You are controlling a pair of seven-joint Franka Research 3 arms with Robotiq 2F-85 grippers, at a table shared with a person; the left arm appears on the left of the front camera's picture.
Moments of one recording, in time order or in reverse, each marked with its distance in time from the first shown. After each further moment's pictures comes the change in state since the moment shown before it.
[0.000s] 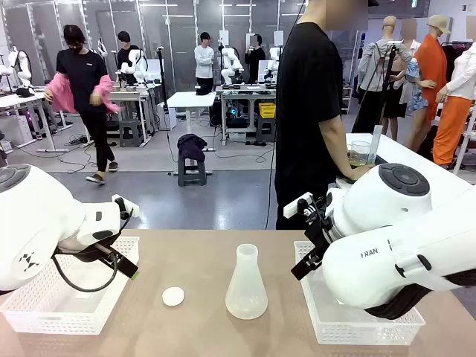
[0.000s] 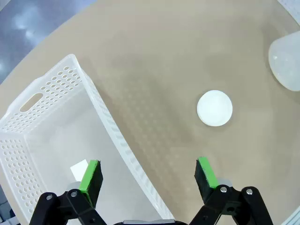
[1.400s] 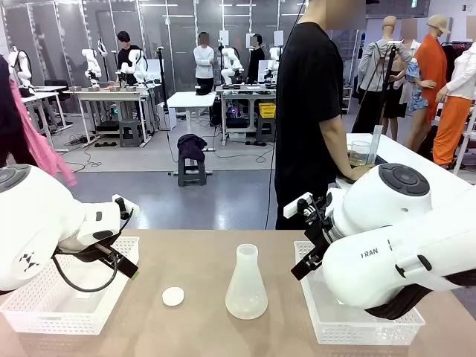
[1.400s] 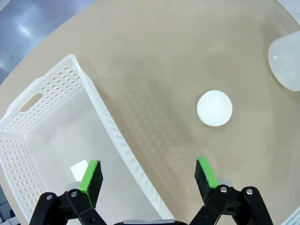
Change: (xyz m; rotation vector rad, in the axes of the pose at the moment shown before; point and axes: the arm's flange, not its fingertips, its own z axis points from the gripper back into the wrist) left arm 0.000 0.000 0.000 0.000 0.000 -0.001; right arm 0.000 0.000 0.000 0.000 0.000 0.002
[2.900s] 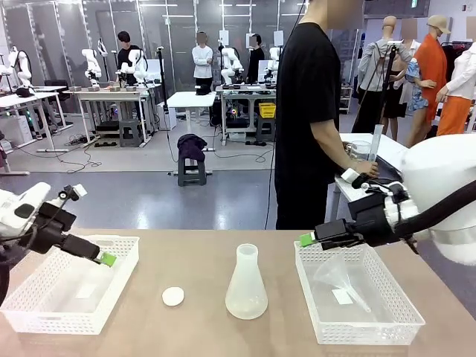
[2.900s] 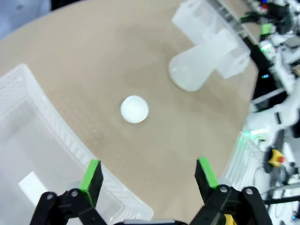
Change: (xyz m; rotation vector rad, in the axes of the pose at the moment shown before) left arm -0.040 0.088 0.025 -0.644 -0.192 0.108; right arm -0.036 -0.068 0.044 0.626 -0.301 -0.437
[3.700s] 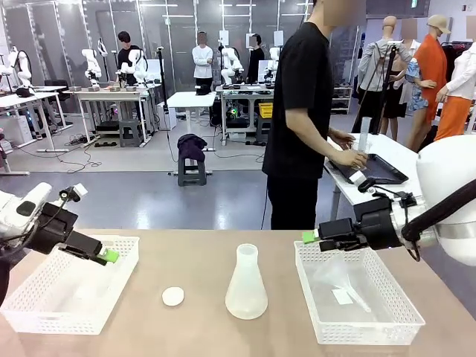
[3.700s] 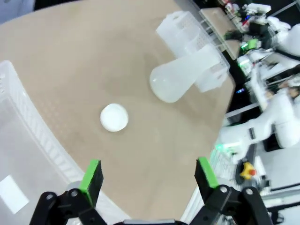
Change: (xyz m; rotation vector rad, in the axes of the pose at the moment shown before) left arm 0.002 0.010 -0.002 -0.130 -0.055 0.134; right arm -0.002 -0.016 0.005 0.139 -0.064 -0.131
